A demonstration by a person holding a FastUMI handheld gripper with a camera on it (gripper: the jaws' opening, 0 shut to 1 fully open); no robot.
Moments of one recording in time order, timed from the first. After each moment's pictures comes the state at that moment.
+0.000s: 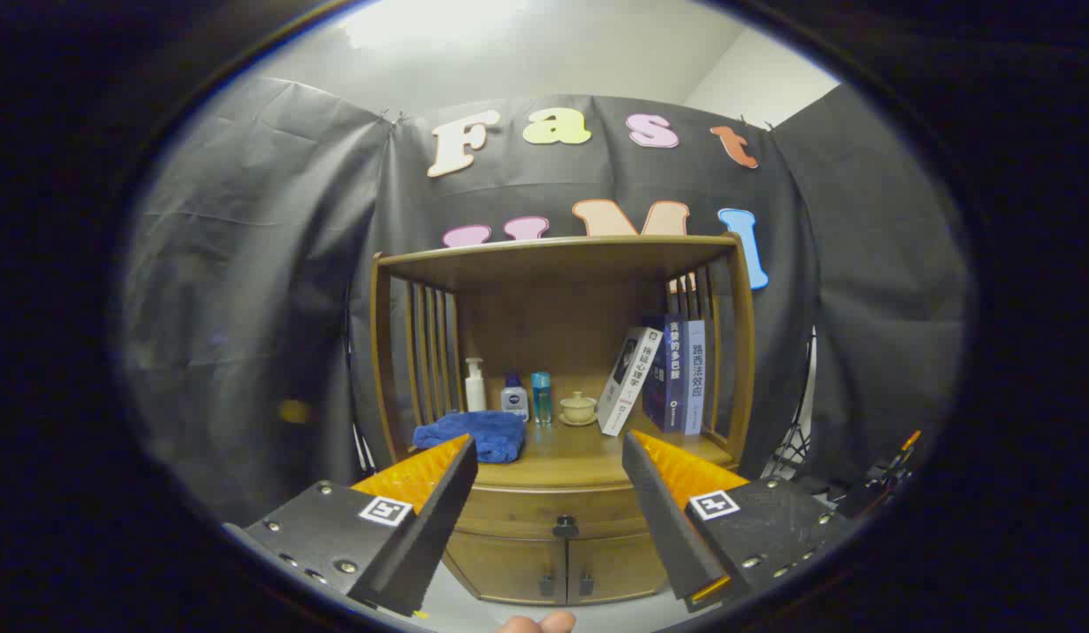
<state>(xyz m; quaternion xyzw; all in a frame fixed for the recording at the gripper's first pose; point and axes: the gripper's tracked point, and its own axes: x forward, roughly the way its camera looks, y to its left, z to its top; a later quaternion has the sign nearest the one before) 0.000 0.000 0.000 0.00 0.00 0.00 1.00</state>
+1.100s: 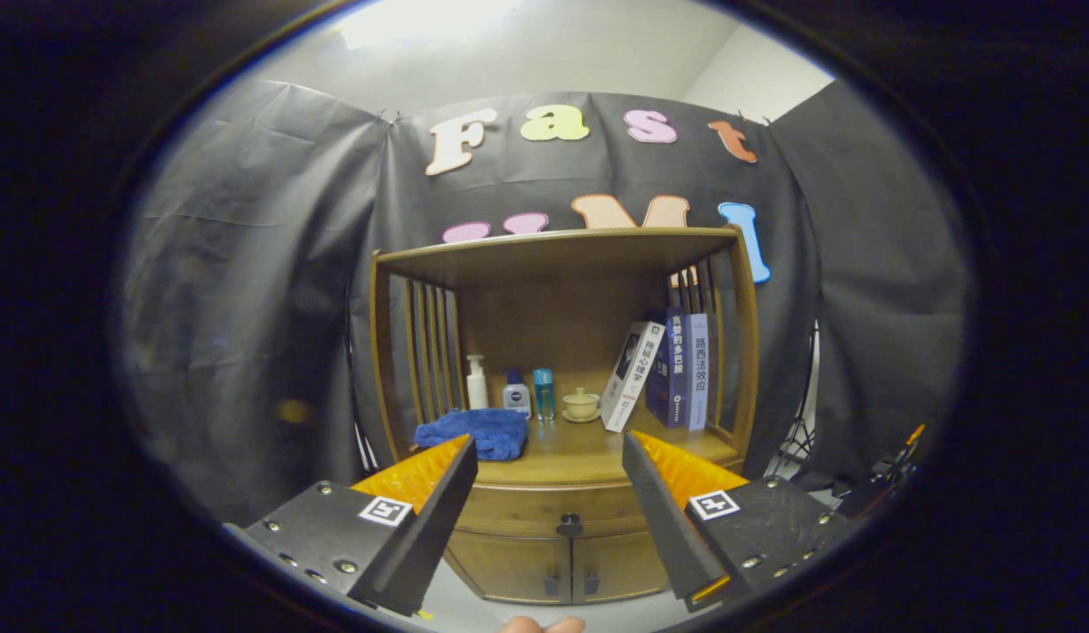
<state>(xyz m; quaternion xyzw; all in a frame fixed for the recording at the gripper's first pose) 0.005 0.000 -0.012 0.00 0.01 0.00 1.00</state>
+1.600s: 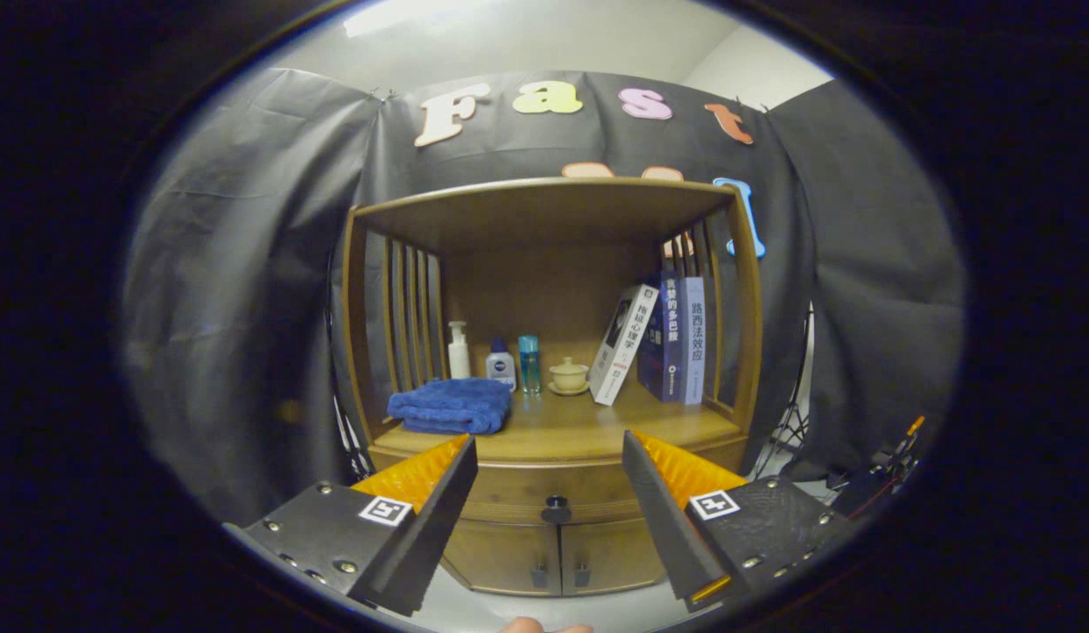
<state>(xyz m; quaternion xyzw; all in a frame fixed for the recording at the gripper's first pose) 0.039 -0.014 -0.072 -0.01 0.04 -0.02 1.00</state>
